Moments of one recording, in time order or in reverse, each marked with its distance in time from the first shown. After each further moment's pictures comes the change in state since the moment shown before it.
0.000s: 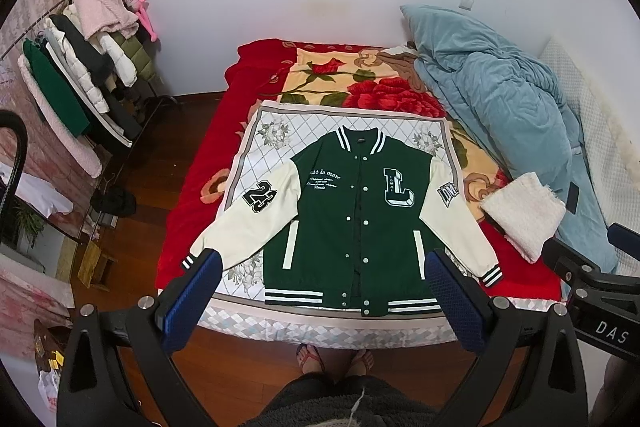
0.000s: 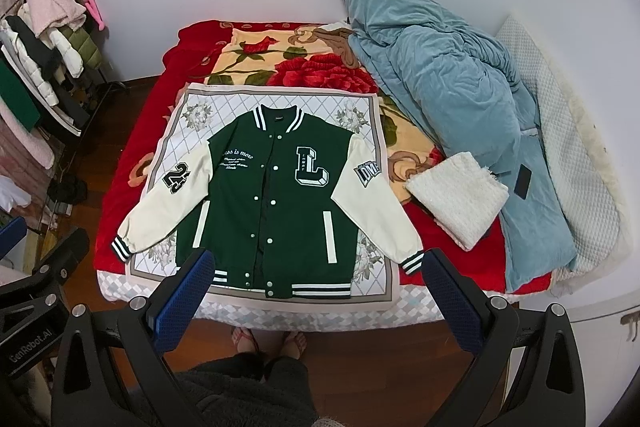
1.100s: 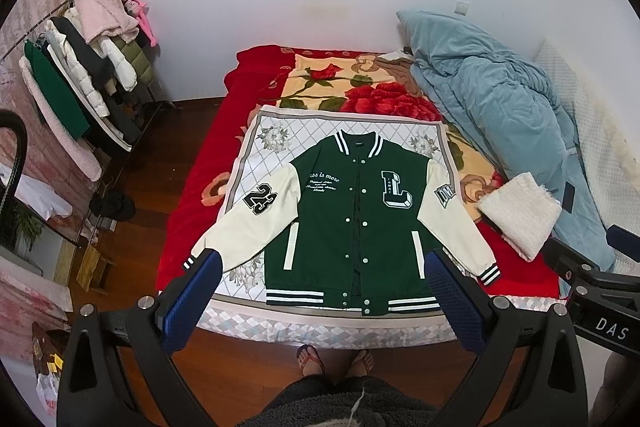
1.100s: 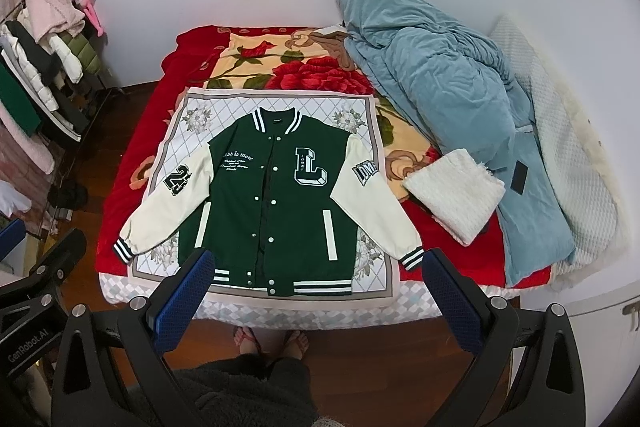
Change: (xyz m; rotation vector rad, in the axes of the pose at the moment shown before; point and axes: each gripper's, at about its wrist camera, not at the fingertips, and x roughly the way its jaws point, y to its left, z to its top) left arm -0.004 -0.009 0.019 0.011 -0.007 -0.014; right arm -0.019 -0.004 0.017 0.009 -0.008 -0.002
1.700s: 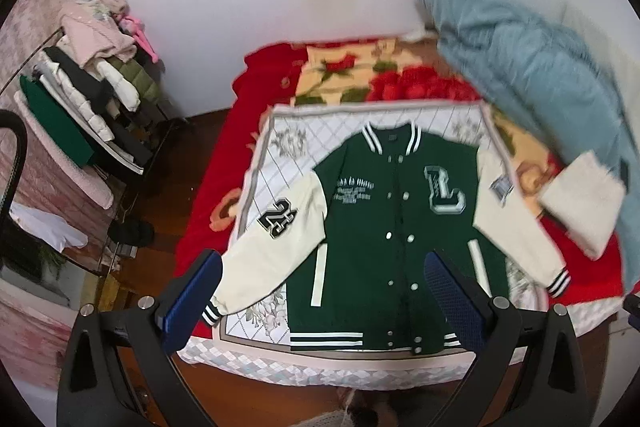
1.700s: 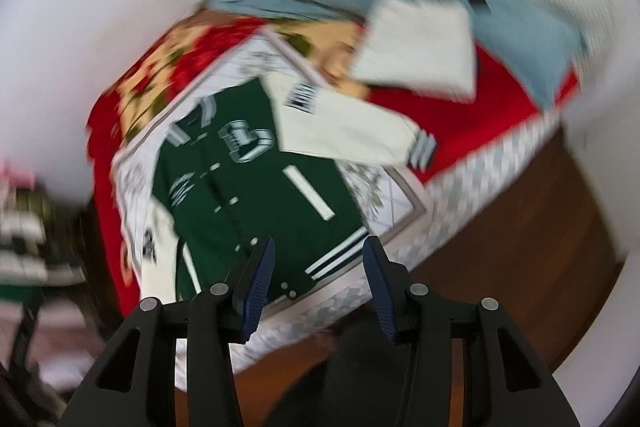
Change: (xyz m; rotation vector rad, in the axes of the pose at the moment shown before) left arm 0.182 -0.007 -0.005 0.105 -0.017 0.148; right arm 0.208 -0.149 -0.107 0.739 0.176 0.056
